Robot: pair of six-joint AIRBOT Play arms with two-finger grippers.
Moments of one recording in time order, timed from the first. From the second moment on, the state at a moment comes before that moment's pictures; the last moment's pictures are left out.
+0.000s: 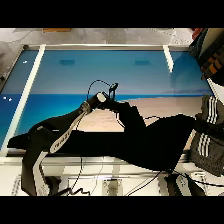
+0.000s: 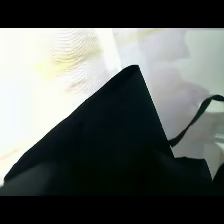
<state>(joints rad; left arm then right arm) -0.57 -1.99 1.58 0.63 -0.72 -1.28 -0.86 -0.84 0.64 -0.77 1.21 0.84</state>
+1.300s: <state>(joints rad) -0.08 -1.43 1.71 1.13 -0.72 -1.32 -0.86 -0.84 0.64 -0.65 0.87 0.91</state>
